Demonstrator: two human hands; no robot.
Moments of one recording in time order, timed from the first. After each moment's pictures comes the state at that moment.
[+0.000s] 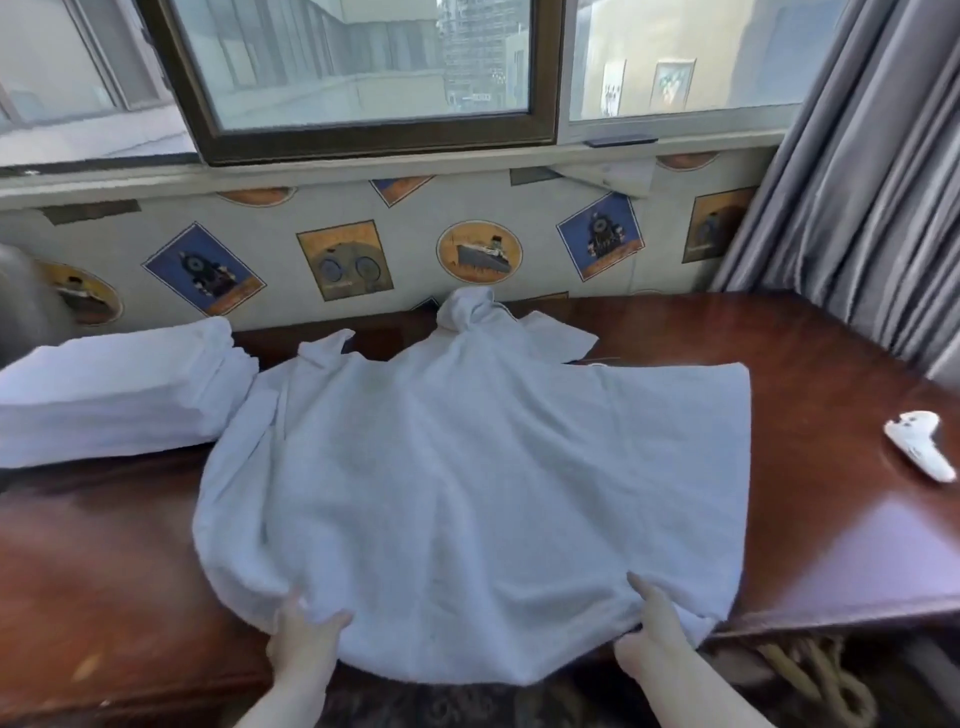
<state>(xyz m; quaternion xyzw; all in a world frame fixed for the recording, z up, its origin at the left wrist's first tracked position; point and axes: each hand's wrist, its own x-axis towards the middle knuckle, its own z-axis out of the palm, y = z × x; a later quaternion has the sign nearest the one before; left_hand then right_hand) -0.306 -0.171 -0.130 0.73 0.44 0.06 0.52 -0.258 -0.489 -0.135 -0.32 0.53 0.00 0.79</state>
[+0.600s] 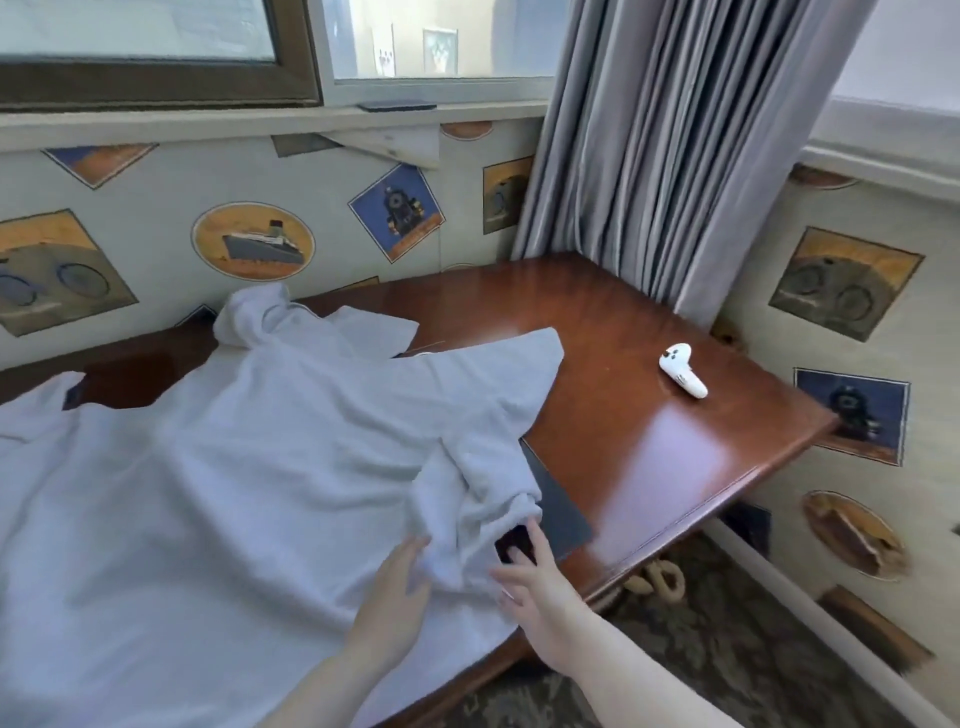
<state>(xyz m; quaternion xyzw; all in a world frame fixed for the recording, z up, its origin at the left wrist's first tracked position) -0.186 -0.355 -0.146 0.87 -0.10 -0.20 0.44 -0.246 -0.535 -0.120 -0.49 0.30 0.10 0.81</state>
